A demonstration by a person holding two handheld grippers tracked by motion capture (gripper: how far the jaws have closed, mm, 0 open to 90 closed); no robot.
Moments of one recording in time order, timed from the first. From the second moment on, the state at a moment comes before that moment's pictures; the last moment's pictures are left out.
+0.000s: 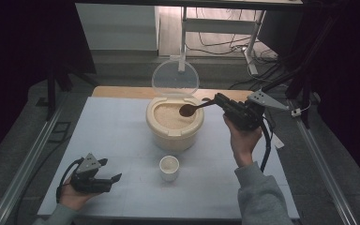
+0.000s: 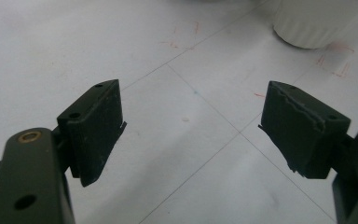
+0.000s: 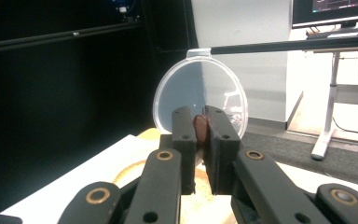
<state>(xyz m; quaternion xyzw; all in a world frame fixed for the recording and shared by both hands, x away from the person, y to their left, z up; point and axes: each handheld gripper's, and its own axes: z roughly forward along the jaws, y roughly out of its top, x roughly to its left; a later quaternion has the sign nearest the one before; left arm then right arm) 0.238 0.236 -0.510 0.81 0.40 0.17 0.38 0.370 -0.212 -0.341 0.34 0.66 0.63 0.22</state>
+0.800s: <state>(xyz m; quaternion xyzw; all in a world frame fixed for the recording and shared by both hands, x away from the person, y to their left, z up) 0.238 0.234 -0.510 0.81 0.40 0.17 0.38 0.378 -0.195 -0.353 0.34 0.70 0.58 0.23</state>
